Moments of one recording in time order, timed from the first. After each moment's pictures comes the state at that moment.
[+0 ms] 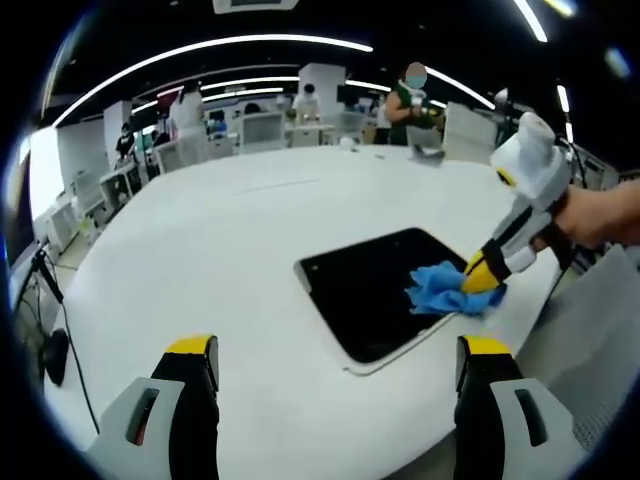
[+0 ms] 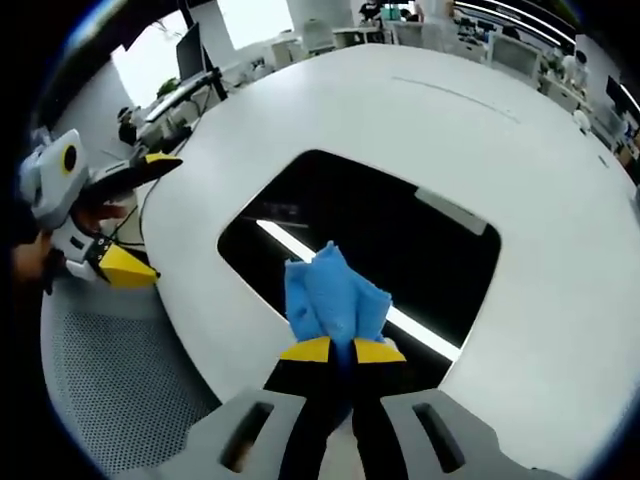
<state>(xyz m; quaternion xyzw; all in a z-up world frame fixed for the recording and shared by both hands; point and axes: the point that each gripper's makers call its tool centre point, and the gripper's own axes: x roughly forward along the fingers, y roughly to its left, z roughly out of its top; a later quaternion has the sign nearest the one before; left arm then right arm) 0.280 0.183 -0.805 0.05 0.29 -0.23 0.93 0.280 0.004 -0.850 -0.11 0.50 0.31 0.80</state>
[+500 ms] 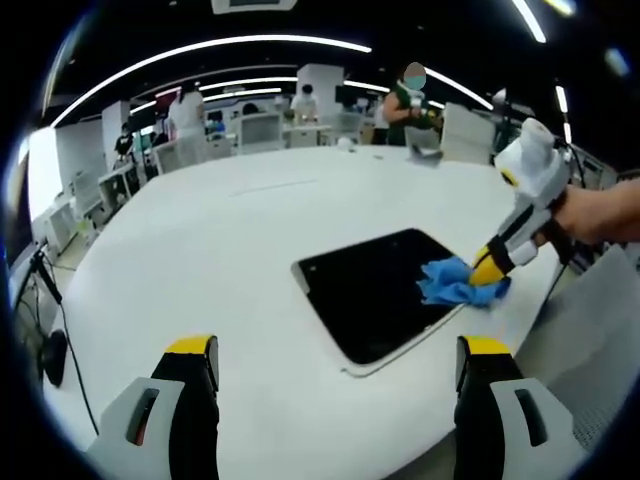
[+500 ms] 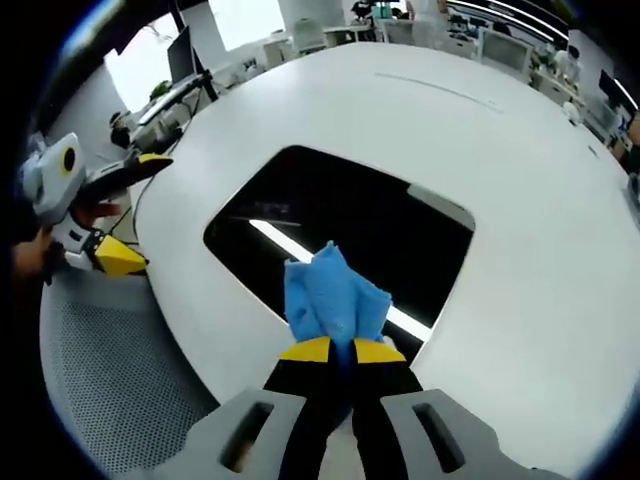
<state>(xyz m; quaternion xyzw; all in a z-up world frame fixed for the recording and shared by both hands) 0.278 0.180 -0.802 0.05 0.29 -0.24 0.93 0.278 -0.023 -0.852 -0.11 0.50 0.30 0.80</state>
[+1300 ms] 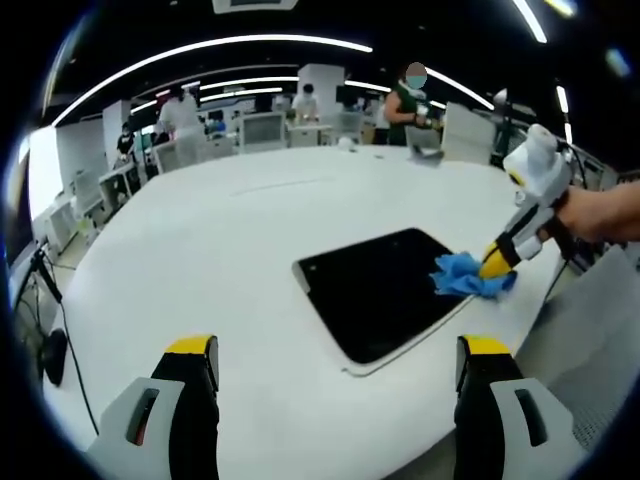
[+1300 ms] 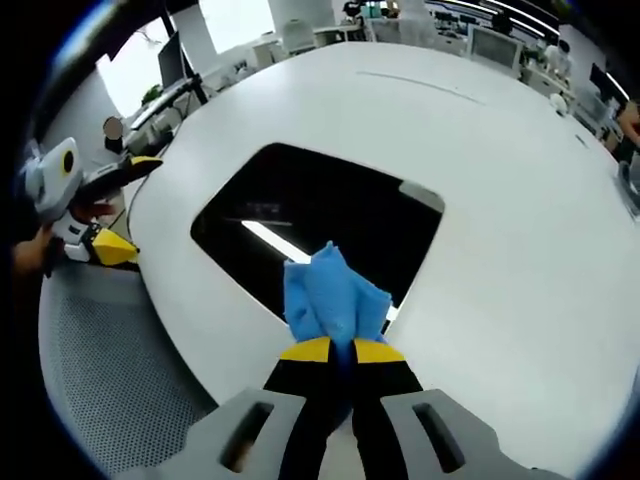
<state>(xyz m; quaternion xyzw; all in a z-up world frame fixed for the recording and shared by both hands) 0.277 0.180 -0.802 0.05 0.29 -0.24 0.93 0.280 -0.045 -0.853 -0.10 0.51 0.28 0.81</state>
